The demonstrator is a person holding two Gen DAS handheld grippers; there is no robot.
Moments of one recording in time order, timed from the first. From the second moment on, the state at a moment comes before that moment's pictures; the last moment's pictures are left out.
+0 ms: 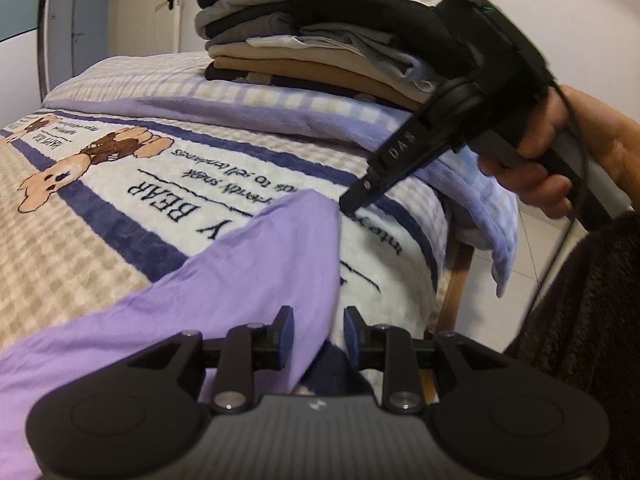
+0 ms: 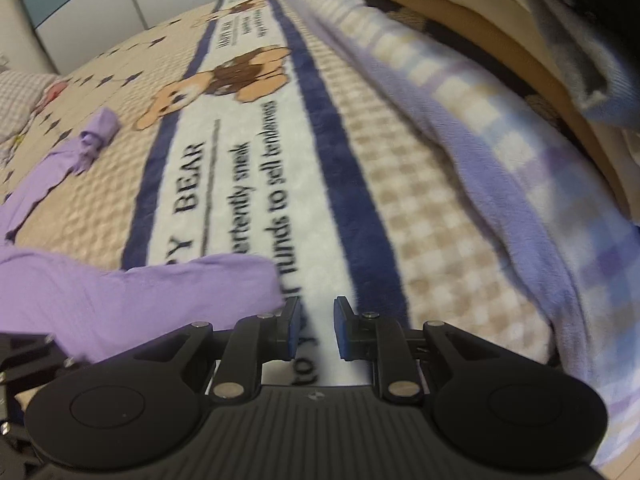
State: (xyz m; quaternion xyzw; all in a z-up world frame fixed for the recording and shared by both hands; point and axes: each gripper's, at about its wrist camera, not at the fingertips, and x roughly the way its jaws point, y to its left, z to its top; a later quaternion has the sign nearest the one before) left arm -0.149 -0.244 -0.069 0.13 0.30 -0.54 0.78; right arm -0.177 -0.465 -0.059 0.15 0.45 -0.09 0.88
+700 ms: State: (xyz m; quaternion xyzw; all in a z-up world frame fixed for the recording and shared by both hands) left arm -0.093 -0.218 -0.096 -0.10 0.42 -0.50 0.75; right arm -0.192 -0.484 -0.065 0.29 0.45 -0.05 0.84
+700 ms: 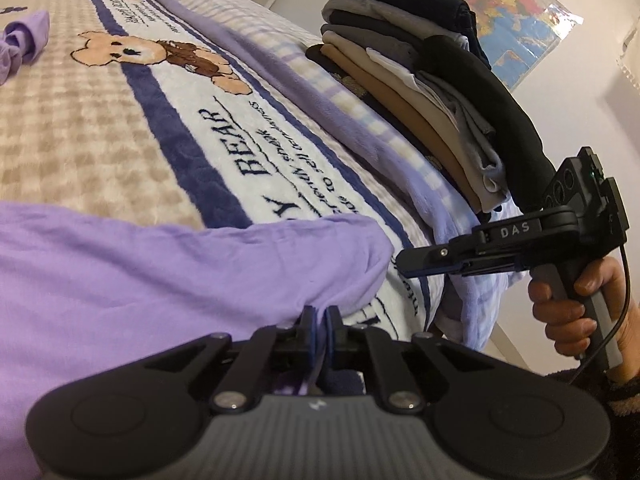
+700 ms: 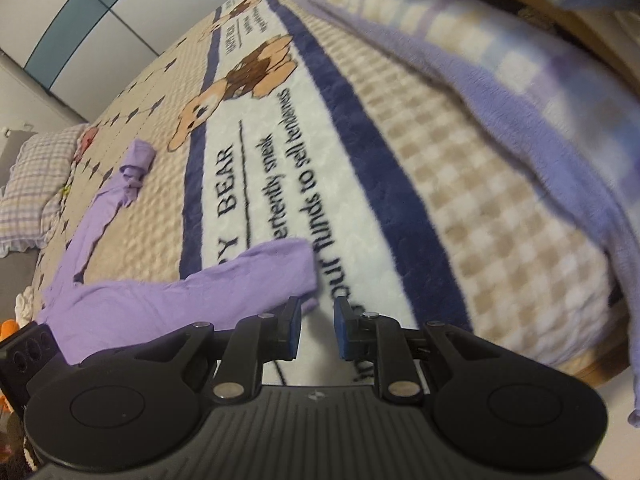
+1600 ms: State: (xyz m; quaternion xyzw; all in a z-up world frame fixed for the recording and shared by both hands) left arm -0.103 -0.214 -0.074 -0.05 0.43 -0.57 0.70; right arm -0.195 -0.473 -0.041 0.21 0.49 -0.13 0.83
